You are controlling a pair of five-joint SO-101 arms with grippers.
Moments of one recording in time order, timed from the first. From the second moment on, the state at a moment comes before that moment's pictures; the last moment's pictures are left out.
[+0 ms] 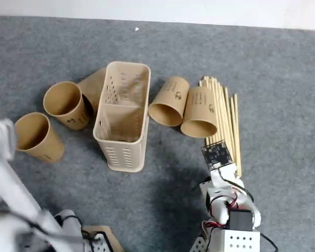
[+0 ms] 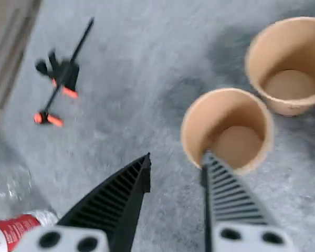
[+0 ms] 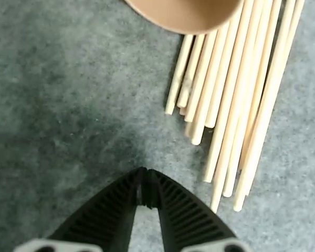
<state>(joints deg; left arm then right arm) -42.3 -38.0 9.2 89.7 -21.8 -3.3 -102.6 96.0 69.1 26.4</state>
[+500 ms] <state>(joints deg) -44.4 8.7 -9.3 92.1 -21.2 -3.3 -102.6 96.0 69.1 26.4</state>
